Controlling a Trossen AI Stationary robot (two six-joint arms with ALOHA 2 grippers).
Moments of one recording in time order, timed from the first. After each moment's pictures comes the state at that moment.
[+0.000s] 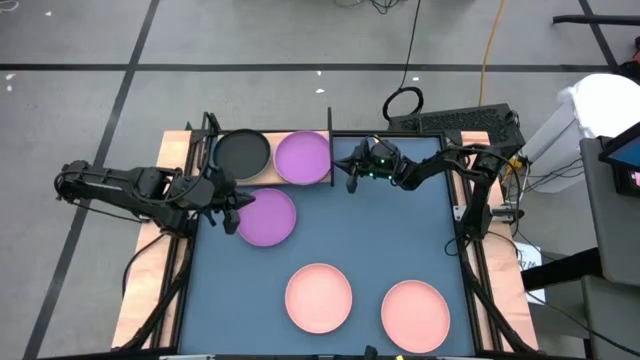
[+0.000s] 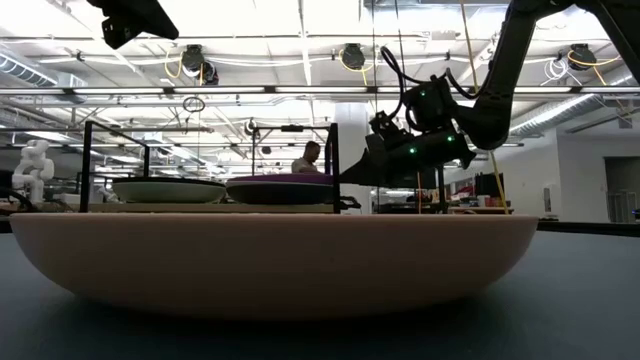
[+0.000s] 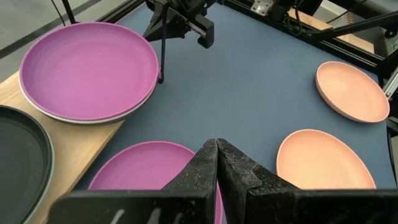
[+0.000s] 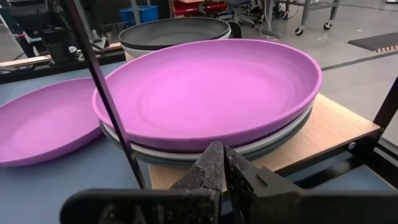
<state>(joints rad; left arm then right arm) -0.18 0.84 0.94 -0.75 -0.35 -0.53 -0.53 1.87 0.65 0.97 -0.24 0.04</state>
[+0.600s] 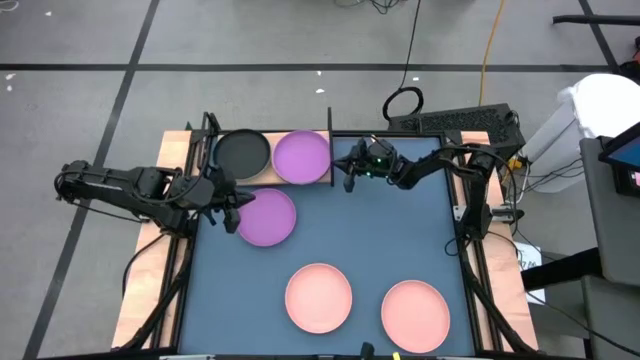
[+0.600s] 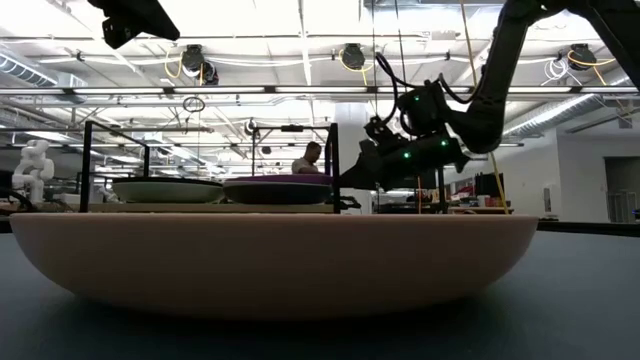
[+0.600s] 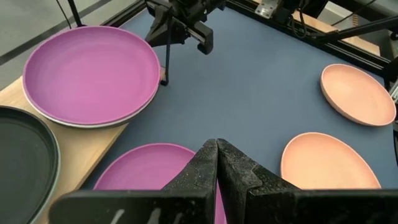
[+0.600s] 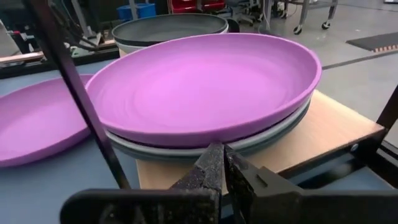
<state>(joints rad) -0.18 0.84 0.94 -0.75 -0.37 -0.53 -0.53 1.92 0.69 0.98 -0.23 0.02</state>
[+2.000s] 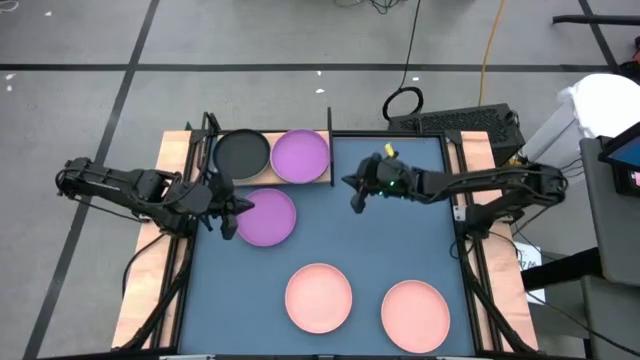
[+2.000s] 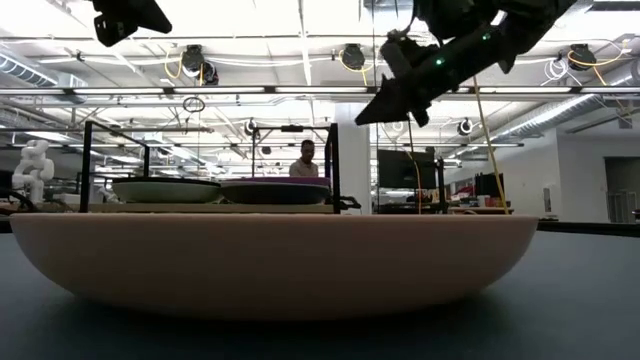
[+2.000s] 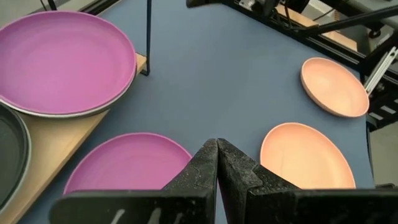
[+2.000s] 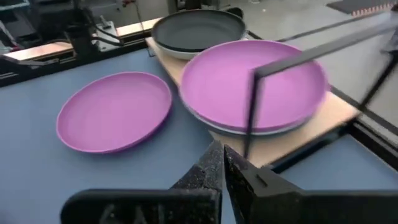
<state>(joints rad) -0.25 0.84 0.94 -0.76 -0.36 -0.60 -0.19 1.36 0.71 0.21 0.17 0.17</state>
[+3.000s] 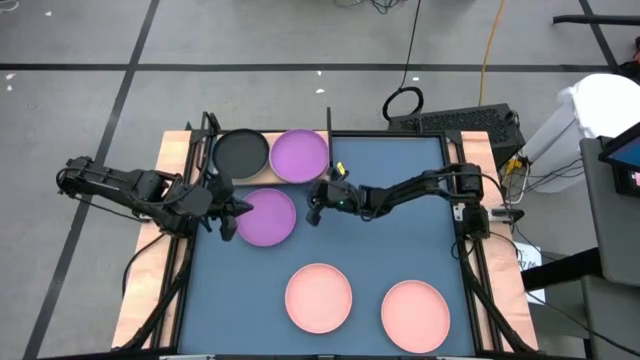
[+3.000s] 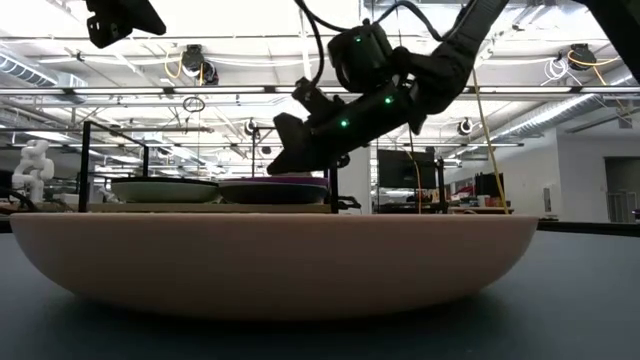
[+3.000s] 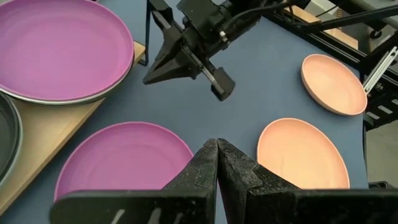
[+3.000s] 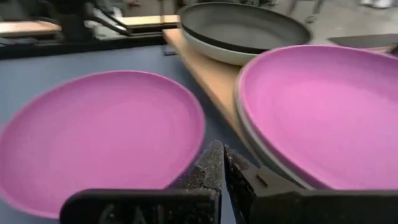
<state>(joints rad) -0.27 0.84 0.94 -0.79 -0.36 -0.66 -0.10 1.99 1.03 0.59 0.30 0.05</state>
